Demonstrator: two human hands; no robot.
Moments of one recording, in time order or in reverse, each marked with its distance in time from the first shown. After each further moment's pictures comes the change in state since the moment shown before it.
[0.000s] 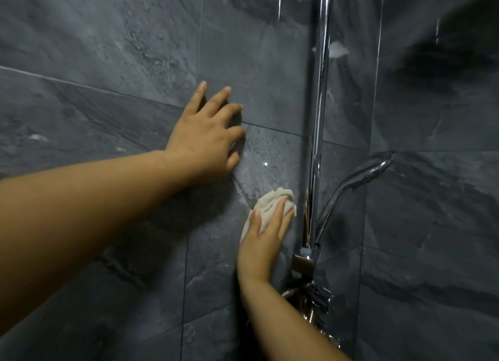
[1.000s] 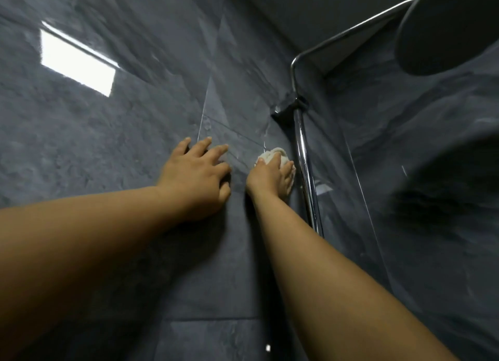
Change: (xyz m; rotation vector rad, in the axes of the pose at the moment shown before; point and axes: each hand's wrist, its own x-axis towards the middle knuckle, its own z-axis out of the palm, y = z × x) left_hand 0.153 -0.090 -0.057 0.187 0.143 -0.218; right_hand 0.280 -0.279 0.075 -0.113 0.050 -0.315
